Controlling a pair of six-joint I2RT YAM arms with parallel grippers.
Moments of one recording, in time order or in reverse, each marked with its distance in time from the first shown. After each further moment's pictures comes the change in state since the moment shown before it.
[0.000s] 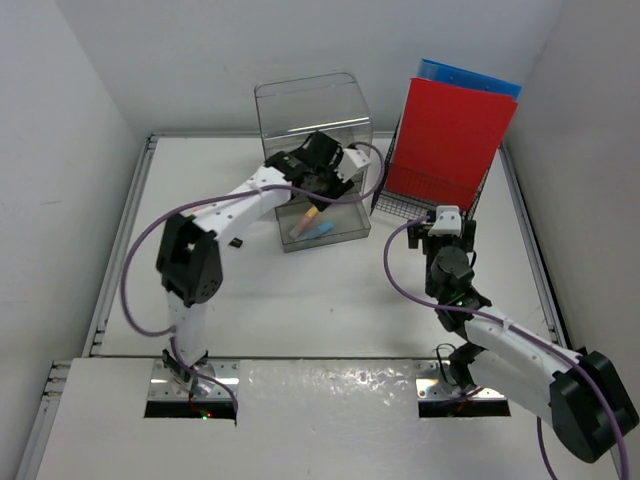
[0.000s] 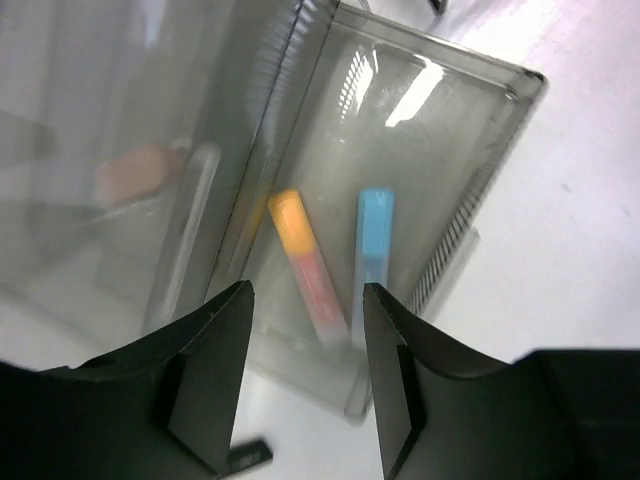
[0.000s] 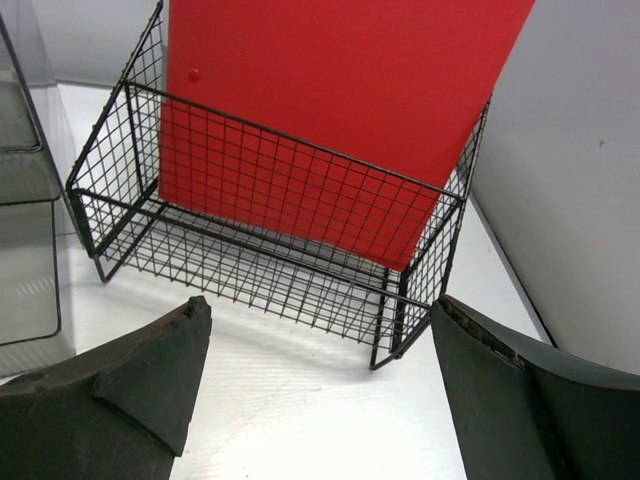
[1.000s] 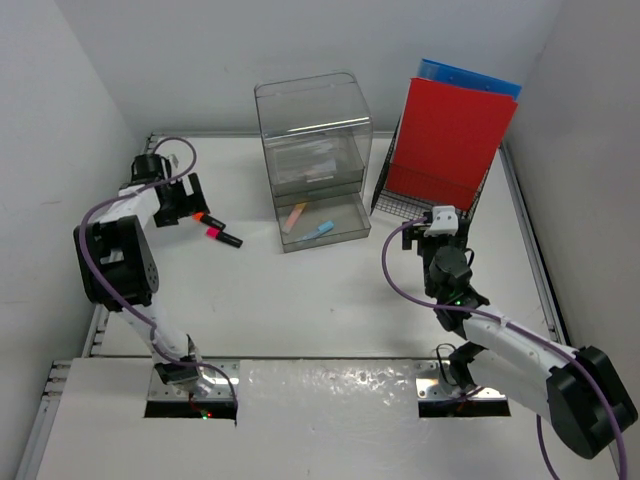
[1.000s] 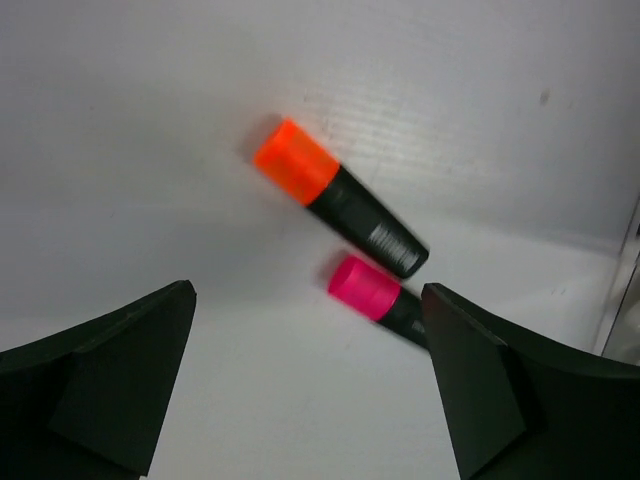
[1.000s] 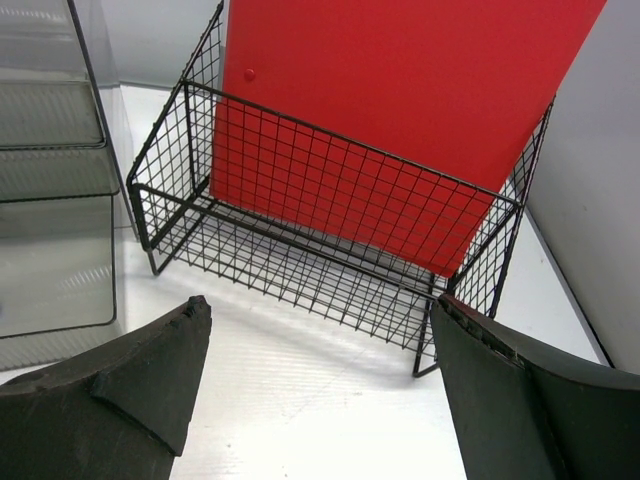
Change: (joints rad) left arm 0.887 -0.253 -0.605 0.224 0.204 -0.483; right arm 0.000 0.030 -0.006 0.021 -0.096 0.053
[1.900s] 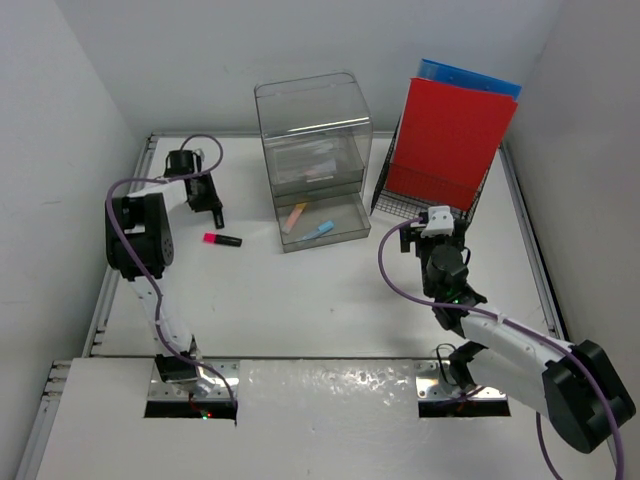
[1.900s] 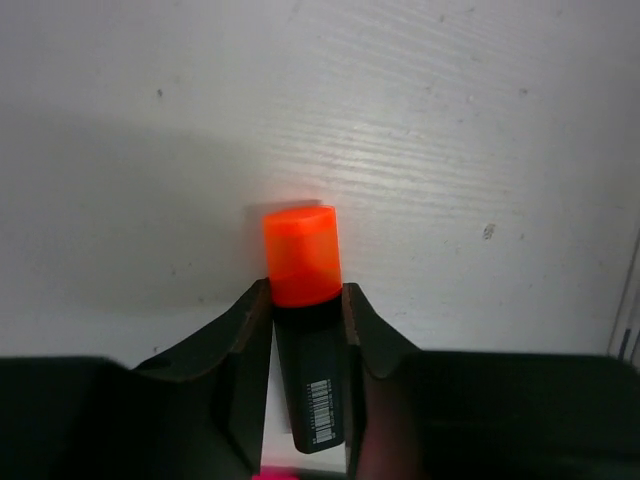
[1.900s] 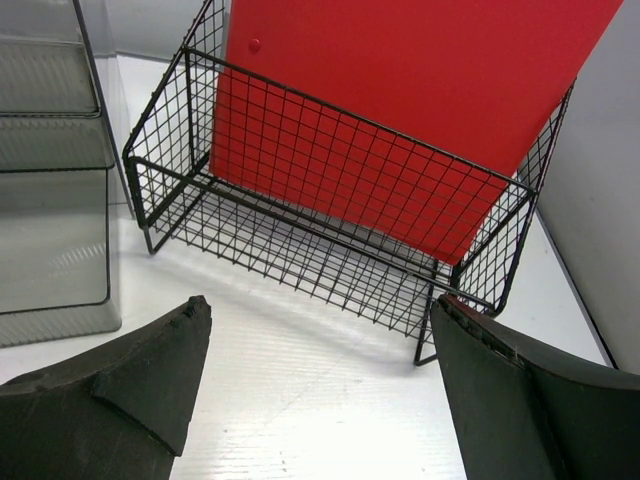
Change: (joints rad) left arm -0.134 0.290 0.135 0.223 -0.048 -0.112; right arm 0.000 0.035 0.000 -0.014 -0.007 0.000
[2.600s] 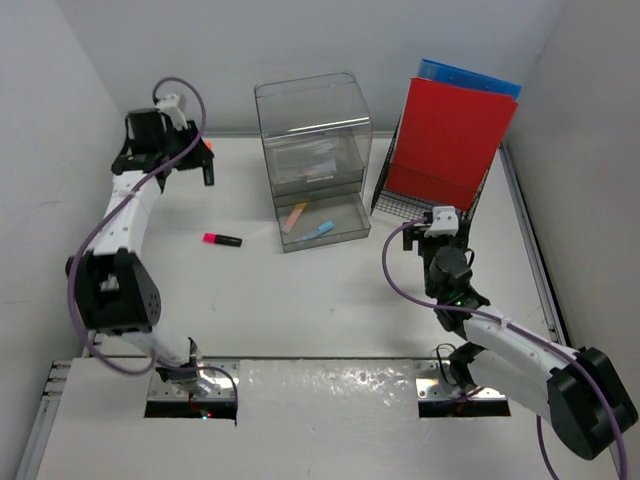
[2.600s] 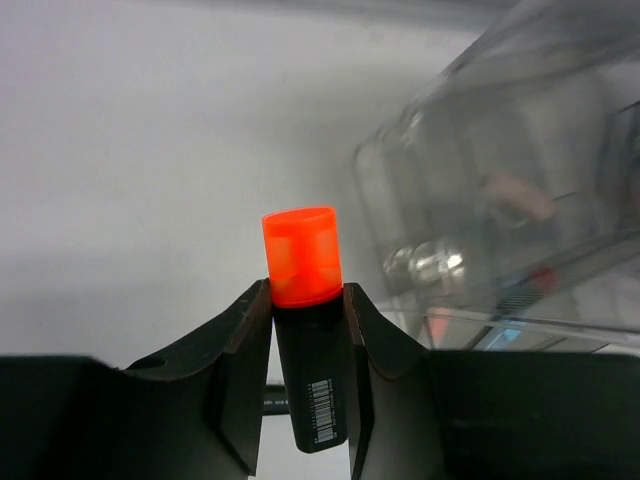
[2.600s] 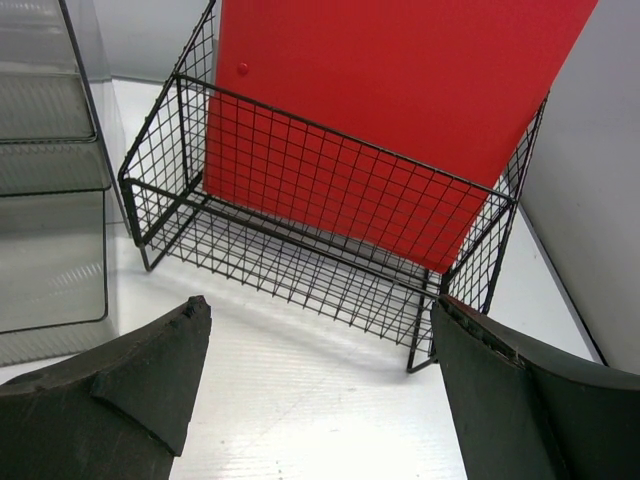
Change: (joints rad) left arm -0.008 -0.400 0.068 -0.127 0.182 0.063; right arm 0.000 -0.042 -0.001 0.000 0.016 -0.005
